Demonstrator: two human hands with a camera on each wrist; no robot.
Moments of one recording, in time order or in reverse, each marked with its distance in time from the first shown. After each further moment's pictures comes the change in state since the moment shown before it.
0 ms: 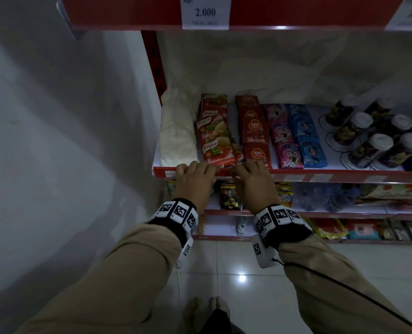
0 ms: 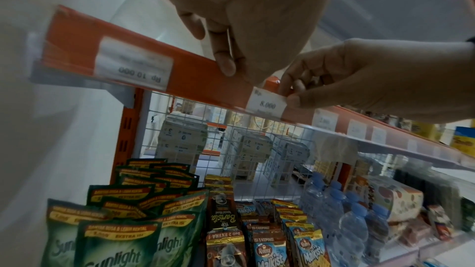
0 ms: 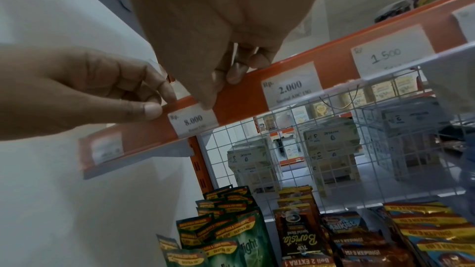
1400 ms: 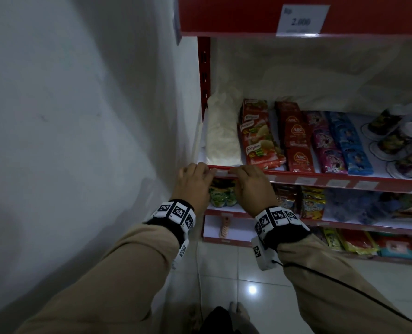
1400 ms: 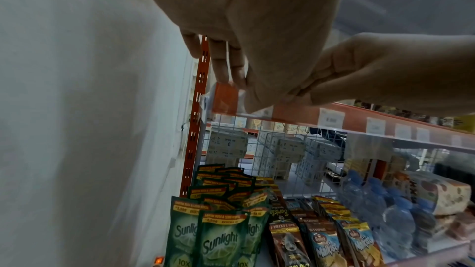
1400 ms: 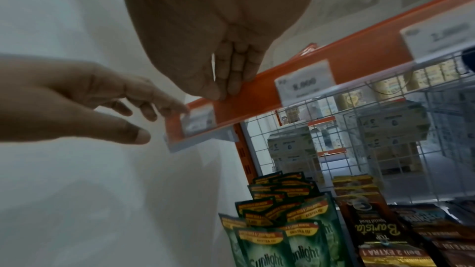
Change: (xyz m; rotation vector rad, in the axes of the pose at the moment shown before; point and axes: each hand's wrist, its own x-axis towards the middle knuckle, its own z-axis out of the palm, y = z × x) left_hand -0.050 -0.096 -0.029 0.141 -0.183 -0.039; right_hand 0.017 -0.101 0.023 0.108 -0.051 -0.088
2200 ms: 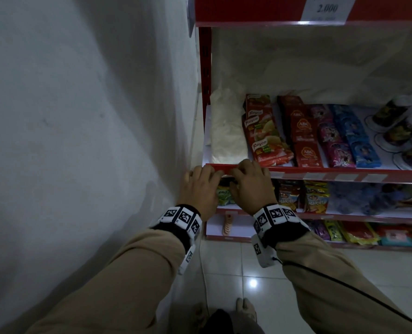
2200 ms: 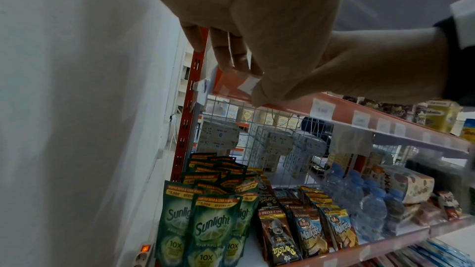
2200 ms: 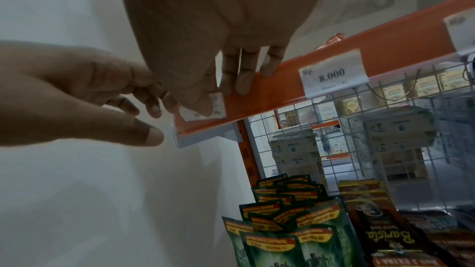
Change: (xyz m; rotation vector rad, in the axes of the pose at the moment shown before) left_hand -0.007 -0.007 0.012 -0.109 0.064 0.040; right_hand 0.008 -0.016 0.023 -0.173 0.006 0.075
